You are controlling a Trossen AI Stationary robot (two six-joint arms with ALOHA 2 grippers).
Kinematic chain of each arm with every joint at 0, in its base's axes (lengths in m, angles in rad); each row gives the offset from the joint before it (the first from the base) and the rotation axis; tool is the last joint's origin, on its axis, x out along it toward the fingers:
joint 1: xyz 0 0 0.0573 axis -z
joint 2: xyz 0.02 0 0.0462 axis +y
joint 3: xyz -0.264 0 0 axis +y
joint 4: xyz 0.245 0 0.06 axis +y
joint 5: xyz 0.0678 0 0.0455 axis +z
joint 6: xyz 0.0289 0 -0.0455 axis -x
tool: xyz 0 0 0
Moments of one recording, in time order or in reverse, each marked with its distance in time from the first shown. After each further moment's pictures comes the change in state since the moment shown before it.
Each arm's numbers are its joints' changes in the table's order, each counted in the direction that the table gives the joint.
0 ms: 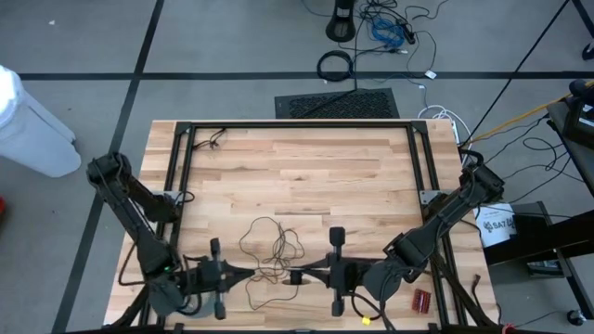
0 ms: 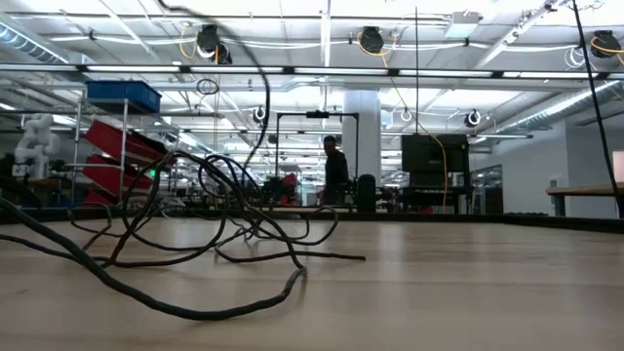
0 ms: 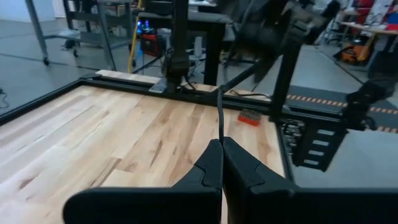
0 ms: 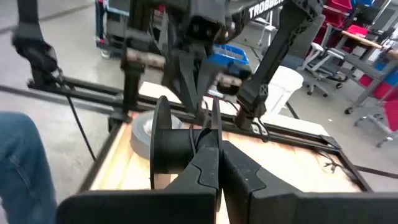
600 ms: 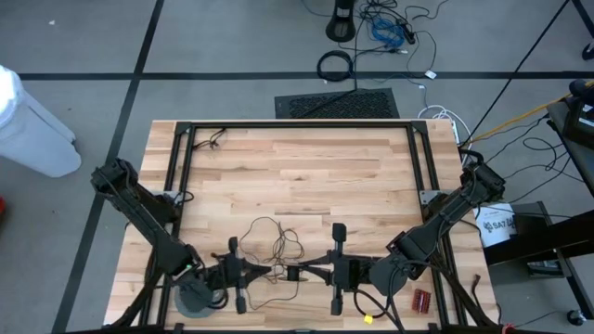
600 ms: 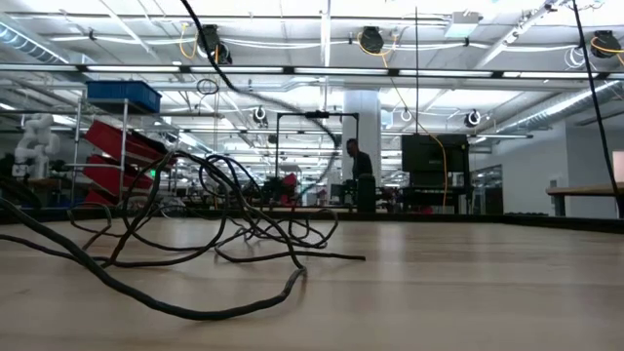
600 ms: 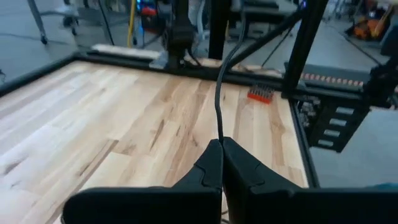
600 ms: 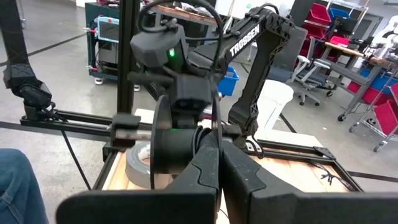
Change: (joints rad) left arm -0.124 0.102 0.000 0.003 -0.130 0.056; right arm -0.003 -0.011 0.000 -0.113 -0.035 0.004
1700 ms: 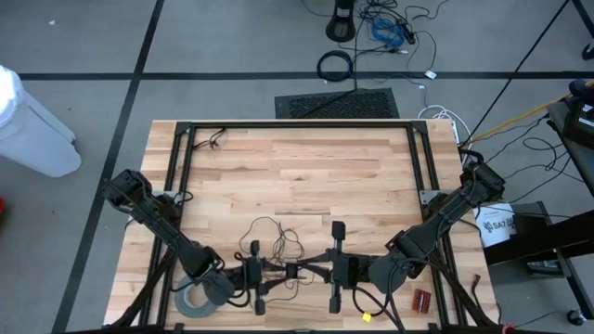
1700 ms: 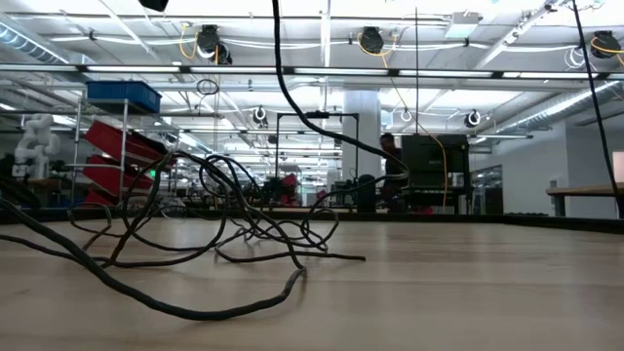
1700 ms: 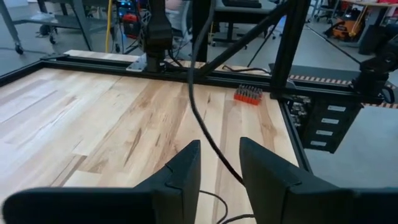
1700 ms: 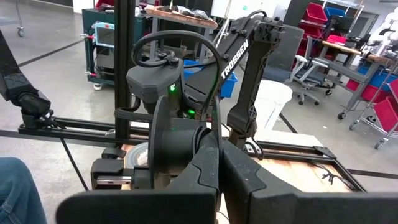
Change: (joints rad) left arm -0.103 0.162 0.000 -0.294 -0.161 -0.157; right arm 0.013 0.000 0.000 -0.018 -0.002 -0.012
